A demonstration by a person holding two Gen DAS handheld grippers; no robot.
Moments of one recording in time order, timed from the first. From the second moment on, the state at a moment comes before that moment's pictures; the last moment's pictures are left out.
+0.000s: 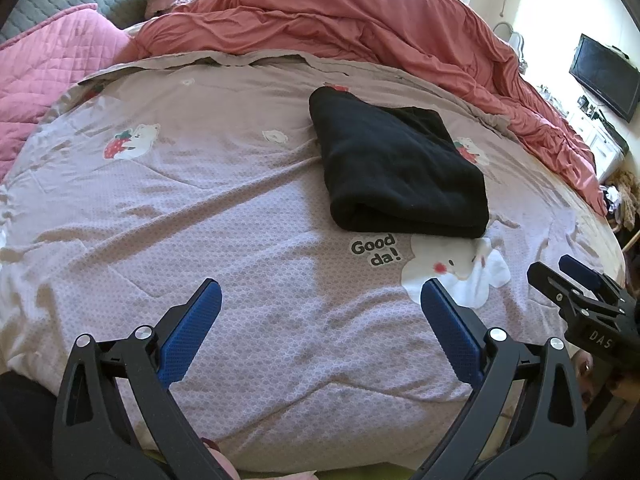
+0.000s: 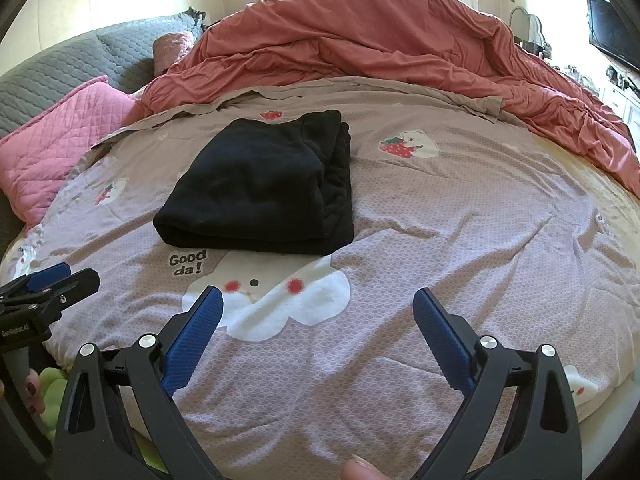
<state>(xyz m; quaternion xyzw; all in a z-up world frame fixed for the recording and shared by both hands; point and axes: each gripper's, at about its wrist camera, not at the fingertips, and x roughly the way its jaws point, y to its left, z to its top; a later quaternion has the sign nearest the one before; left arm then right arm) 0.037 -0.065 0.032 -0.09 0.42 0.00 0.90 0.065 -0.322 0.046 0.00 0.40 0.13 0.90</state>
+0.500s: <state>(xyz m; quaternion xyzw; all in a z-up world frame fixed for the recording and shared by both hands) 0.036 -0.065 0.033 -0.09 0.42 0.00 0.90 0.065 -0.318 0.047 0.00 0.41 0.13 0.90</state>
